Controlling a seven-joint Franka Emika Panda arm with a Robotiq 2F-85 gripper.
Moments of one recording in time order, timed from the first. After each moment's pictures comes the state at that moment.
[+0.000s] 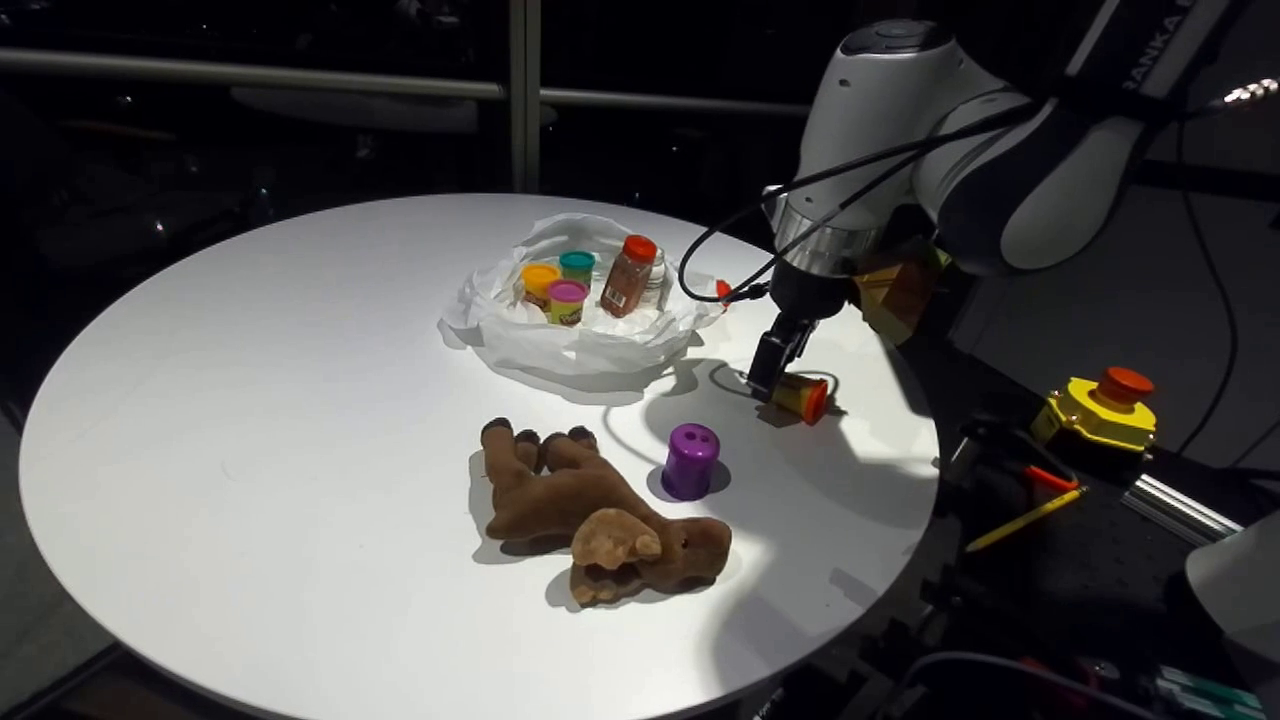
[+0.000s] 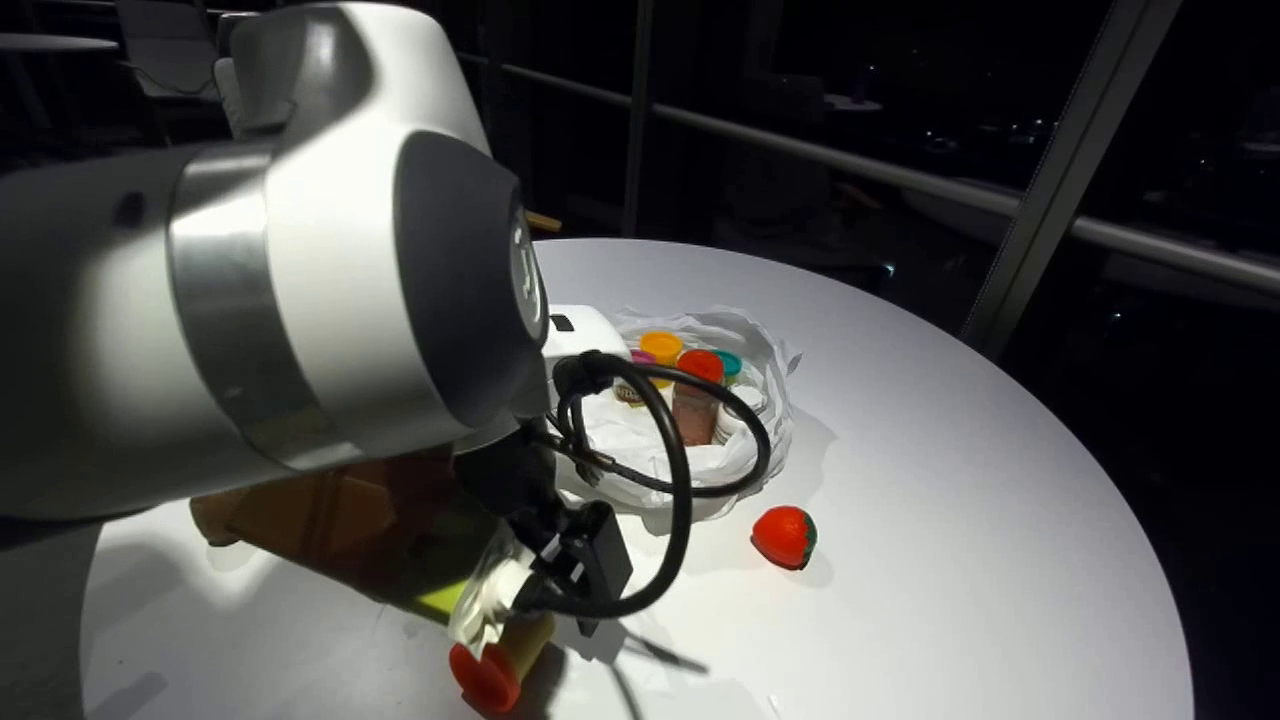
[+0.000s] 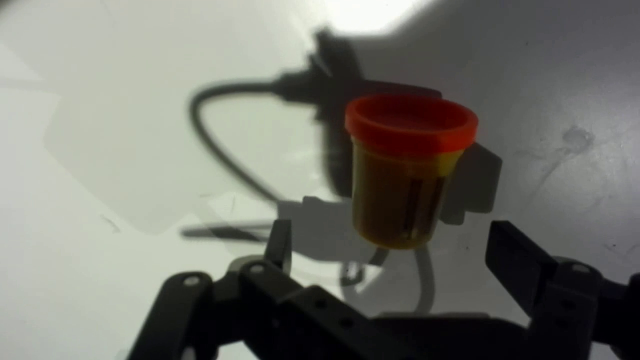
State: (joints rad) arm 0.08 0.38 -0.26 -2.58 -0.84 3.02 0.60
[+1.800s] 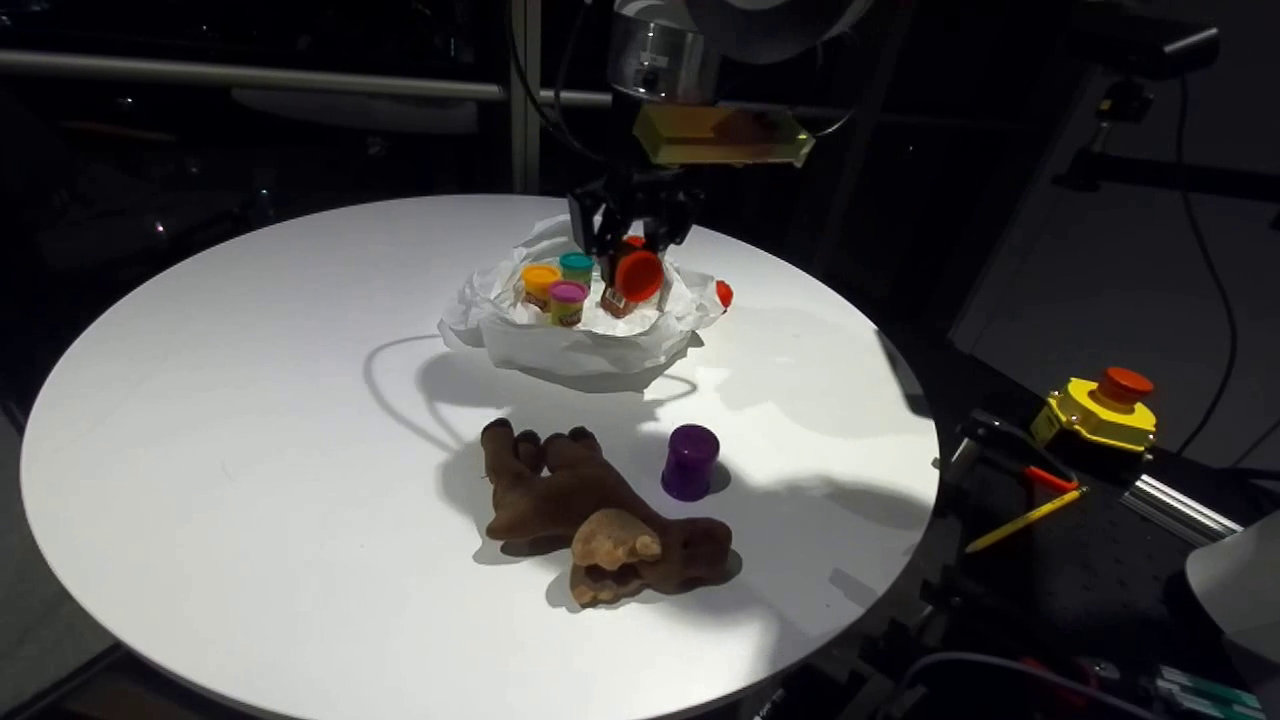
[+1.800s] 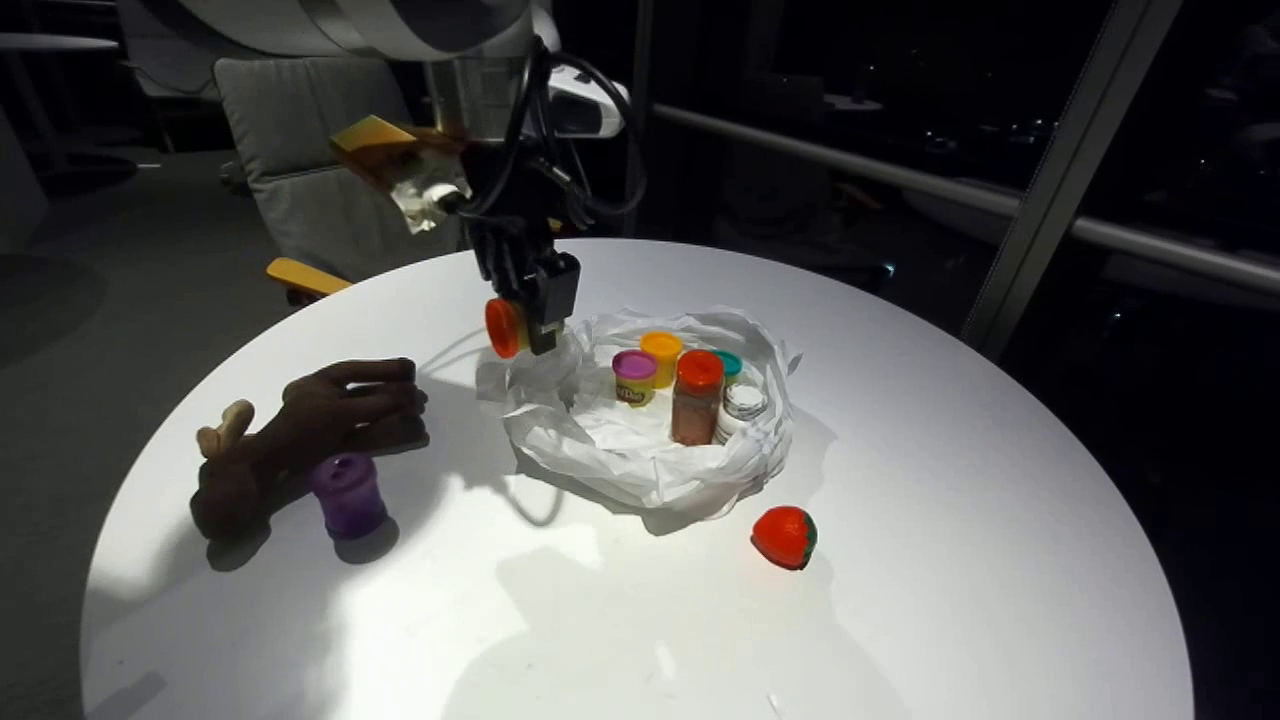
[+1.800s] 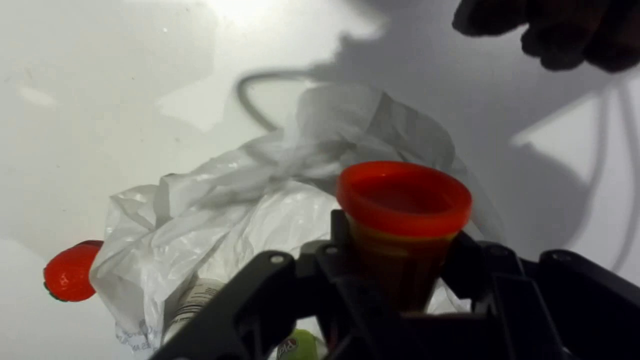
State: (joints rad) arm 0.10 0.33 0.00 -2.20 -0.12 2.63 0.60
